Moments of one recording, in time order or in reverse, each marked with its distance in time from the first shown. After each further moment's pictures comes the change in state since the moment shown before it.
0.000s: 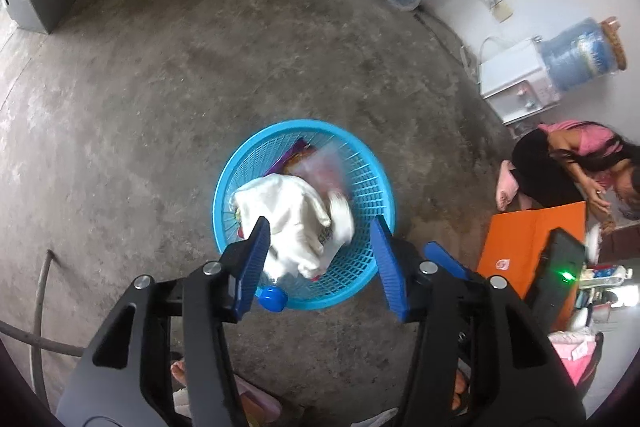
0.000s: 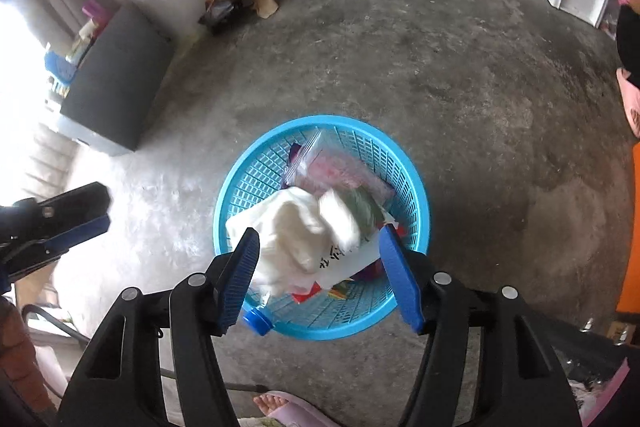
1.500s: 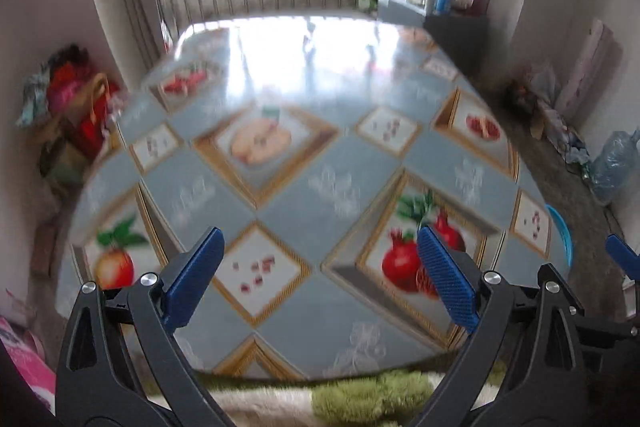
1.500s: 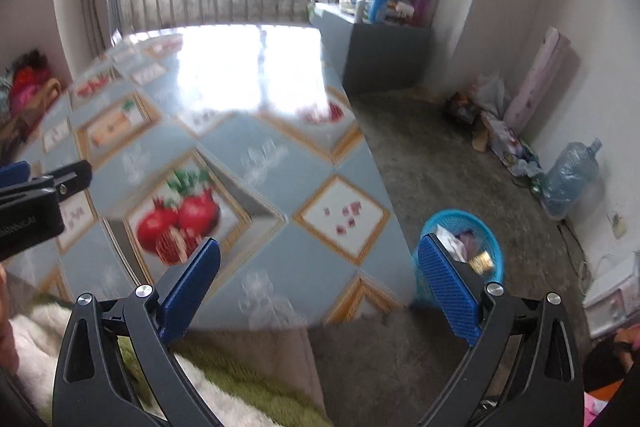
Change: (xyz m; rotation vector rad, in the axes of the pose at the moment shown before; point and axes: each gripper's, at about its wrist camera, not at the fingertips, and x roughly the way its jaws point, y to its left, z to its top) left arm -0.337 0.087 -0.440 -0.656 -0.550 0.746; right arm -0.272 0.232 -0.308 -1.077 -0.213 0.124
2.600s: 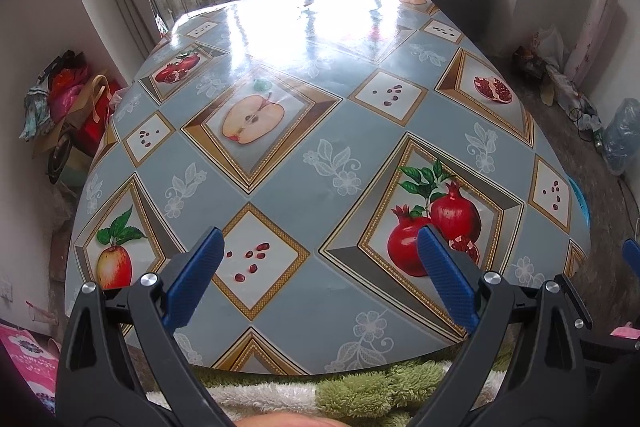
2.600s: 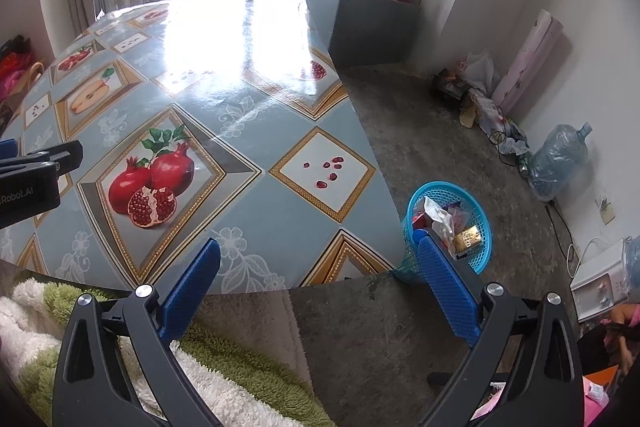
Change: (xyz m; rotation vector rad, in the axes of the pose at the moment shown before) left arm 0.017 -0.018 -0.005 0.073 0.077 0.052; right arm 0.011 -0.001 -0.017 0.001 0.081 -0.049
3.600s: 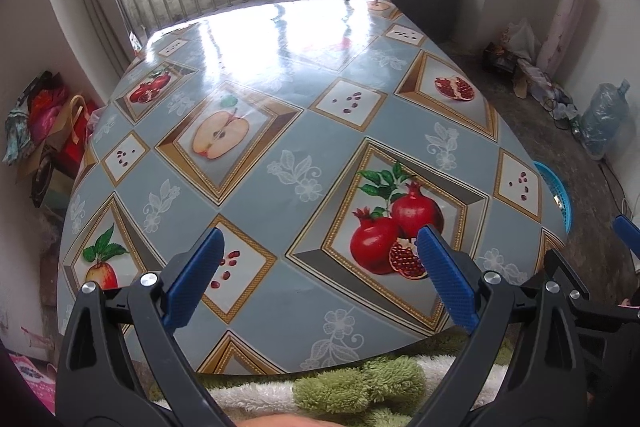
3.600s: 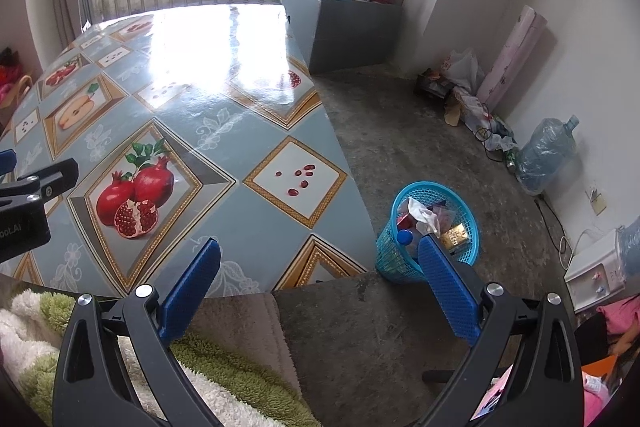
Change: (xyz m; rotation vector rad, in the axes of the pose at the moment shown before) left arm -0.012 -0.015 0.001 0.071 -0.033 -0.084; right arm -0.006 -0.015 0.002 0.046 -0.015 -0.039
